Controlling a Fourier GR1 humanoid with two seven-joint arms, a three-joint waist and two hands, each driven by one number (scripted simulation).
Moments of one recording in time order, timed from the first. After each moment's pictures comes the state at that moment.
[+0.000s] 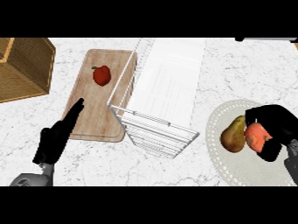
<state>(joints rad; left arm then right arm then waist) -0.05 0.24 -0.12 -1.40 -0.01 -0.04 0.04 -0.21 -0.56 0.23 -1.40 0.90 0.31 0.10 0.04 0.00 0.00</state>
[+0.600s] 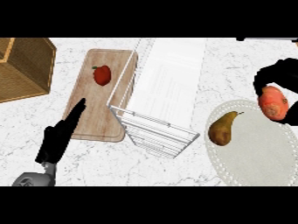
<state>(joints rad) -0.06 0.22 -0.12 -1.40 -0.02 -0.04 0.05 -0.55 -0.73 0.18 -1.25 0.71 0.38 -0.64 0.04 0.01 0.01</state>
